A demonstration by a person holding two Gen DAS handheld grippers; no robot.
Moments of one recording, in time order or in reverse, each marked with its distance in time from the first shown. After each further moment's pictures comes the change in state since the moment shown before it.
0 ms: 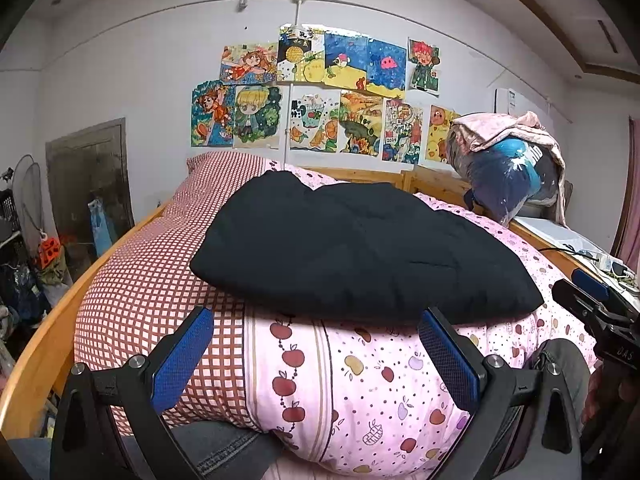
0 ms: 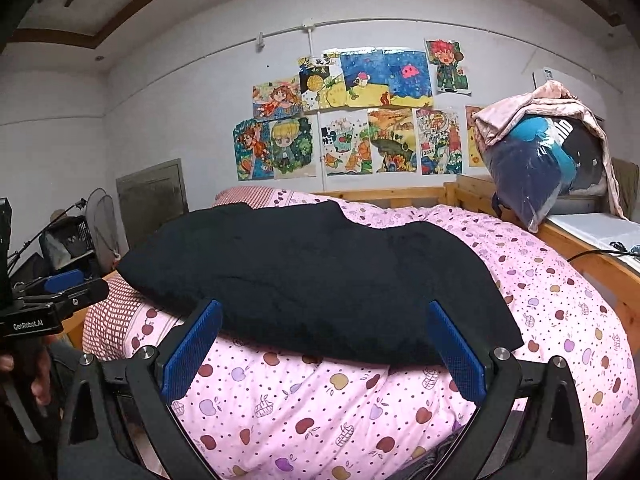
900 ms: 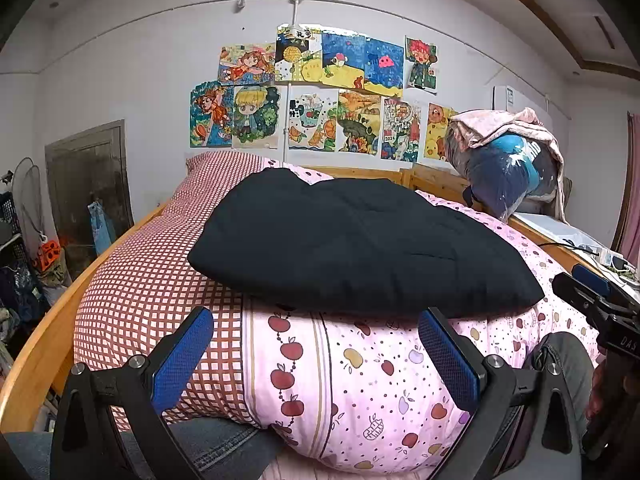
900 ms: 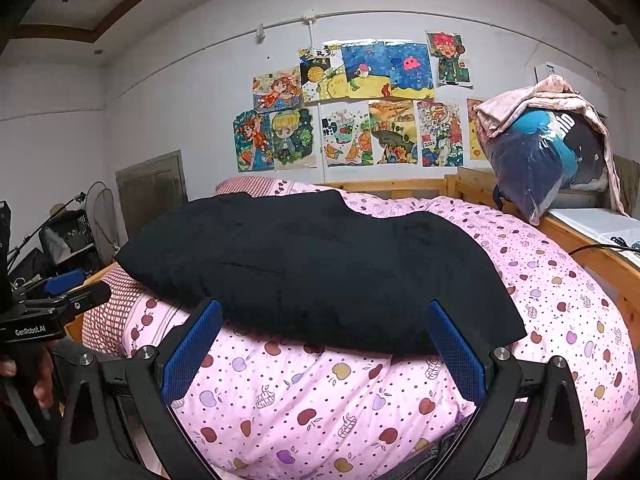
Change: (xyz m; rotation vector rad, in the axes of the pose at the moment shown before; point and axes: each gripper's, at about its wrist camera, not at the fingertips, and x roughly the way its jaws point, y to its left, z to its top) left arm -0.001 -0.002 -0.008 0.010 -0.003 0.001; right arm 0.002 0.003 -0.004 0.002 0.027 -0.004
